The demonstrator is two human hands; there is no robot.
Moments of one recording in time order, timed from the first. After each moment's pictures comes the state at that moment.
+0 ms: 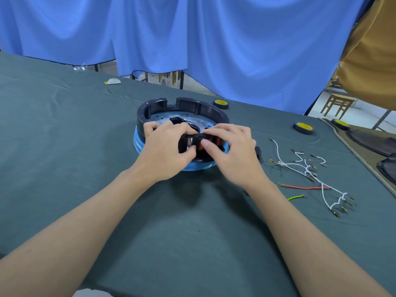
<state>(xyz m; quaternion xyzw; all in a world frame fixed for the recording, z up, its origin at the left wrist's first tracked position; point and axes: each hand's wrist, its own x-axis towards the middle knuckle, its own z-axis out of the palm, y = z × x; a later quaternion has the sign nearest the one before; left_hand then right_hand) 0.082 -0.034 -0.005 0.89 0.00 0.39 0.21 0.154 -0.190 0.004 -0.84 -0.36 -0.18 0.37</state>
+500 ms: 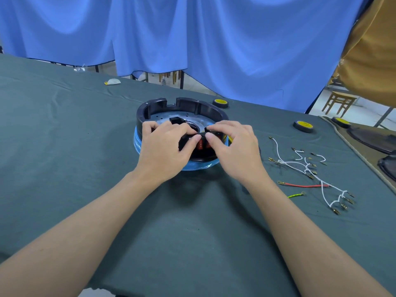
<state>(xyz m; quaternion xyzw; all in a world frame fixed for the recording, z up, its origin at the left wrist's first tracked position) 0.083 -0.044 -0.006 0.87 0.02 0.46 0.17 0.152 -0.189 0.014 -0.84 -0.31 -0.18 0.40</state>
